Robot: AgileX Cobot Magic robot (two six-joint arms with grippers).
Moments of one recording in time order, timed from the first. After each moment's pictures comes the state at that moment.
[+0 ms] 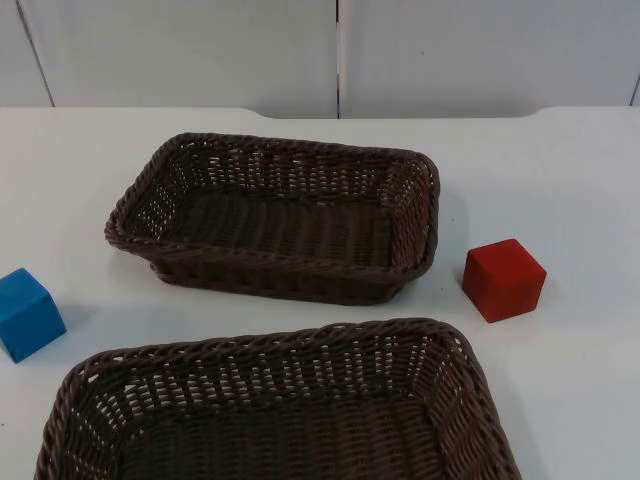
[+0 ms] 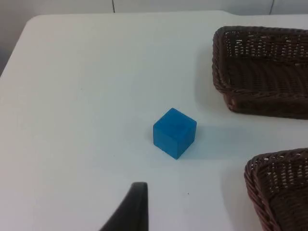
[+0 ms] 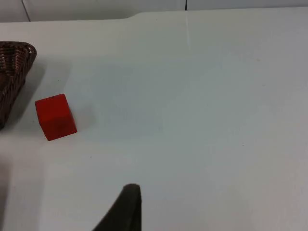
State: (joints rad) right arm 0.04 0.00 -0.52 -0.07 1.08 0.05; left arm 0.01 0.00 -0.50 -0.06 1.07 0.03
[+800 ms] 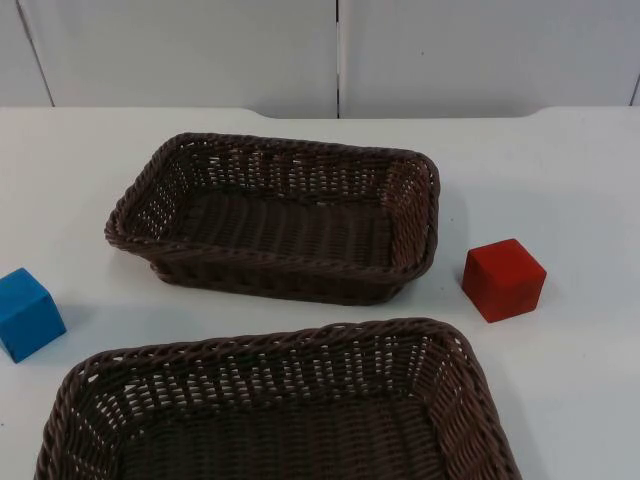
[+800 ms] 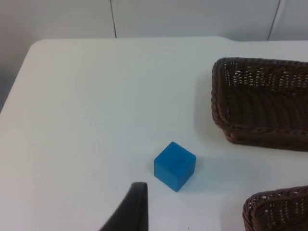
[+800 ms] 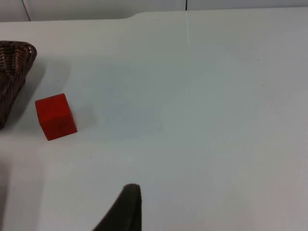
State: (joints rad) right arm 0.04 0.00 -0.52 -0.07 1.08 0.05; left arm 0.01 0.24 -0.63 -0.06 0.96 0.03
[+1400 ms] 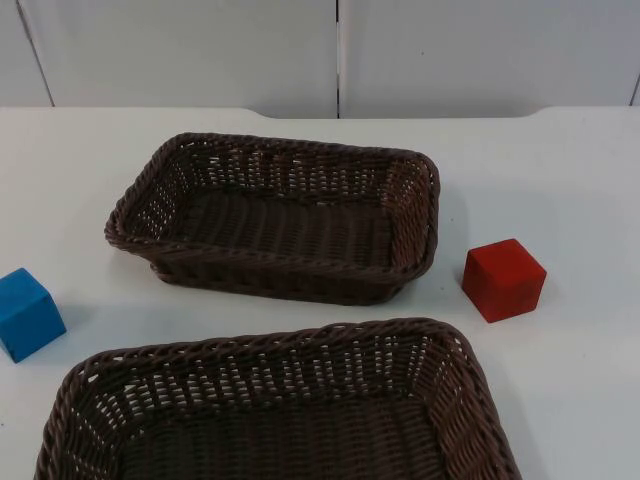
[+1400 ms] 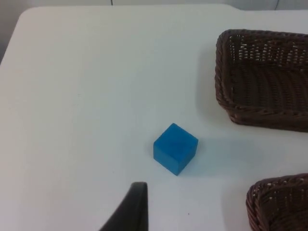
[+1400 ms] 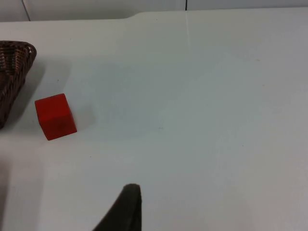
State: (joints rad) right arm 0.04 0.00 -0.52 -0.07 1.08 0.05; left arm 0.01 0.39 -0.63 -0.06 0.92 0.03
